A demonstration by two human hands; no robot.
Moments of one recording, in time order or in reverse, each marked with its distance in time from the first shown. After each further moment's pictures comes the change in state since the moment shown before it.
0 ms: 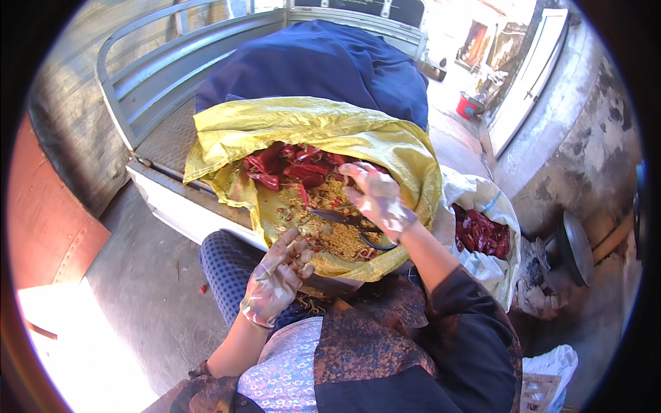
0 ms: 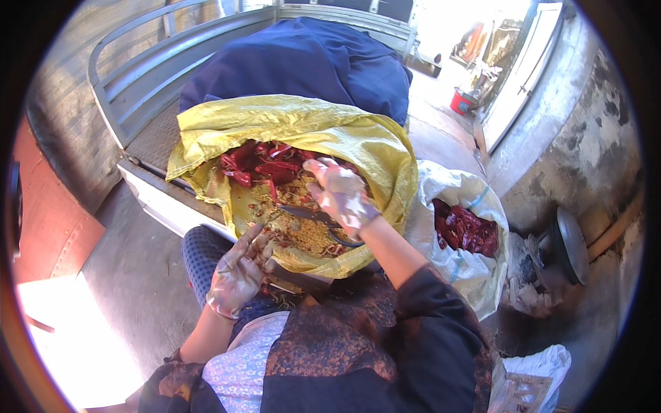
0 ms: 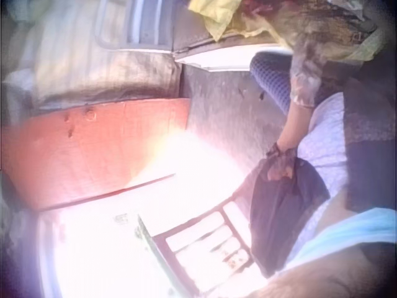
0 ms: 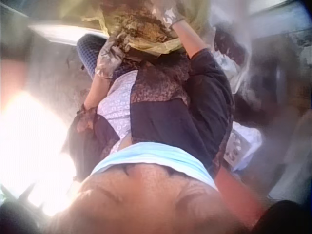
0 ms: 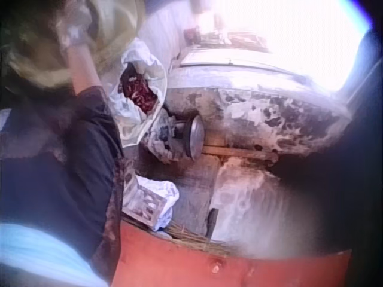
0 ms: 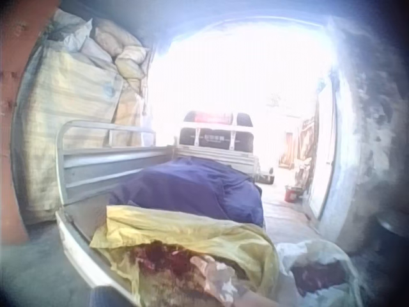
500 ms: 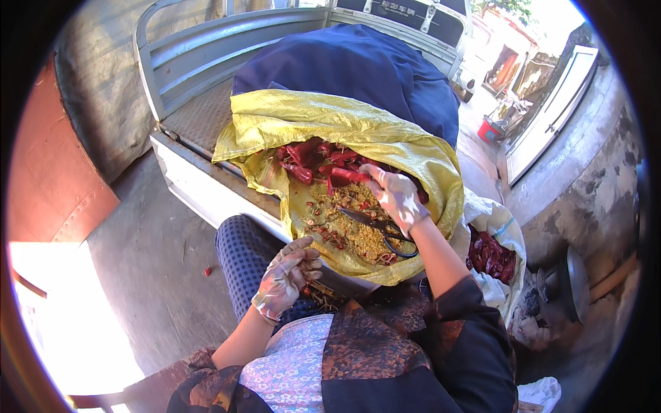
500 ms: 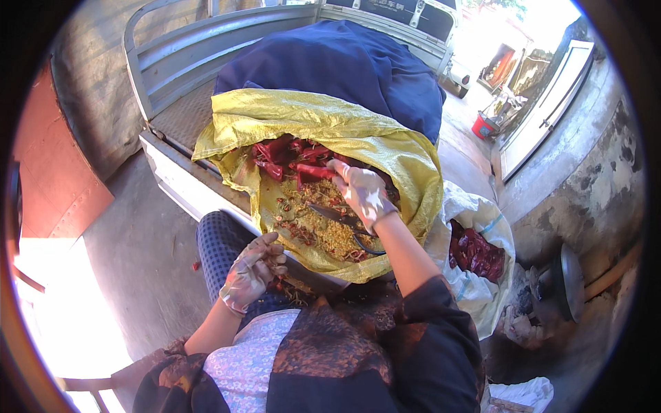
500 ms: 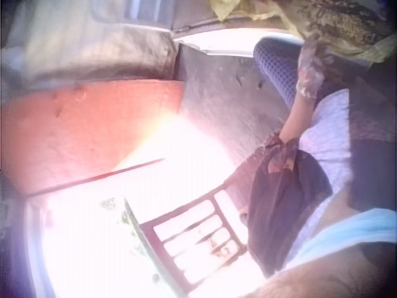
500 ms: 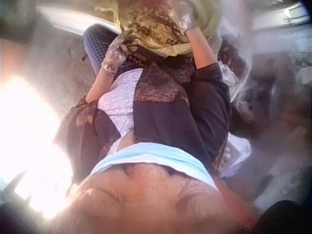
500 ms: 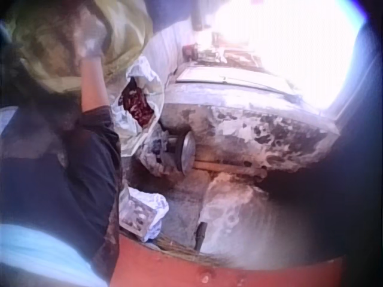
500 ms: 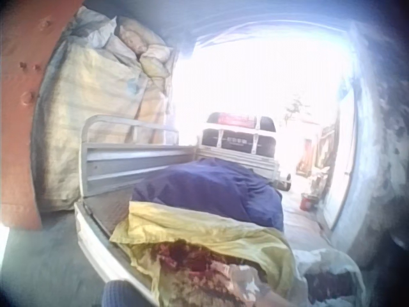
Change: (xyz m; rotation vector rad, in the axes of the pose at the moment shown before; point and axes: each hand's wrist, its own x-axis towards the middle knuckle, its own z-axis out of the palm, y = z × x) left_hand -0.010 0.004 -0.037 0.103 0.054 0.063; right_hand 0.029 -0.003 0.009 0.942 -0.106 0.380
